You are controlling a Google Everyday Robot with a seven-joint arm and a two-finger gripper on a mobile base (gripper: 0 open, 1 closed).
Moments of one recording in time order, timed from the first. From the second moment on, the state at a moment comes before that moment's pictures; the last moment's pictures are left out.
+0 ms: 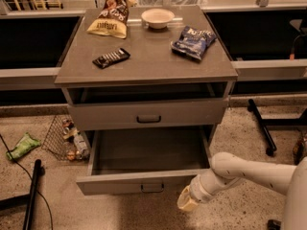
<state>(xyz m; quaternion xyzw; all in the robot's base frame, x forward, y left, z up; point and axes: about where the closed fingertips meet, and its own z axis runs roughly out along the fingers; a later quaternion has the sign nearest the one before) 0.427 -0.117 0.372 -0.64 0.70 0.29 0.14</state>
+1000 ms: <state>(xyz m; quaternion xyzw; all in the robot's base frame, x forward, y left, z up) 0.427 -0.117 0.372 -0.64 0.70 0.29 0.14</state>
